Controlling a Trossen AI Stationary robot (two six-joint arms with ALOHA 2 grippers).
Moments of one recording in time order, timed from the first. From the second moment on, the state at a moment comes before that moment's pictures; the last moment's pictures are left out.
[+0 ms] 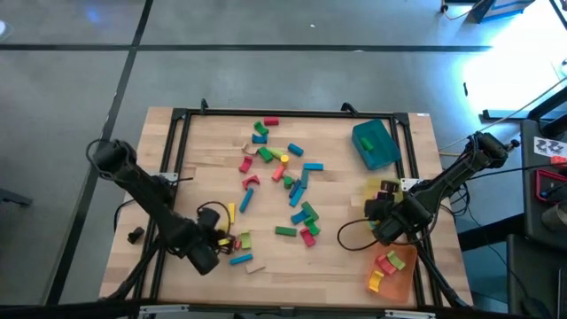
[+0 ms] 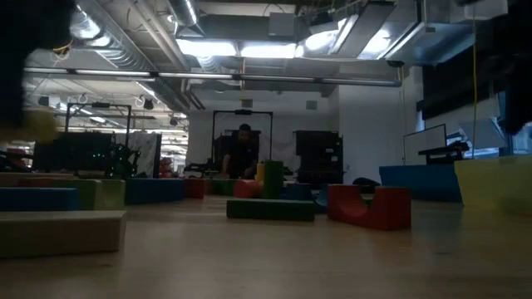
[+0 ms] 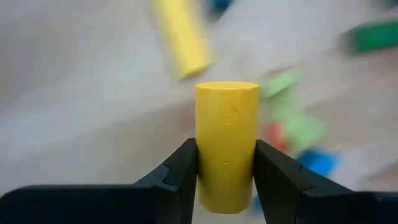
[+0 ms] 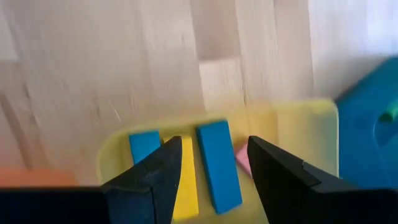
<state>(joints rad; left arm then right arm) -0.77 1.53 0.99 -0.90 -0.45 -2.01 0.69 1.23 0.83 -1.18 0.37 0.80</state>
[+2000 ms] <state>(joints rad) -0.26 1.52 0.99 0.44 -0.40 0.17 0.27 1.23 0.83 0.34 0.17 -0.19</state>
